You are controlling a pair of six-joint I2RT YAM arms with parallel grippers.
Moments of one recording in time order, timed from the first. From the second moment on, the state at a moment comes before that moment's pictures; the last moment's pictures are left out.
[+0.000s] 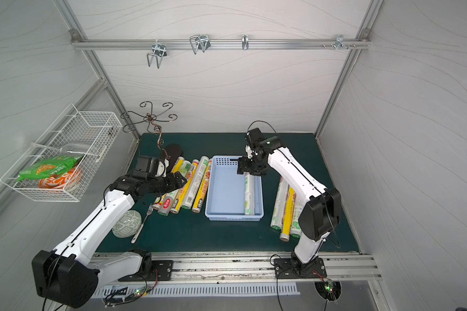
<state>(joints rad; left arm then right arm) -0.23 1.16 1.00 -0.79 0.24 -0.54 0.55 1.69 1.68 -1.17 -0.22 0.42</state>
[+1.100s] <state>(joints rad) -0.47 1.55 1.03 -0.52 0.00 -0.41 0.42 1.27 1.21 -1.12 -0.31 0.36</state>
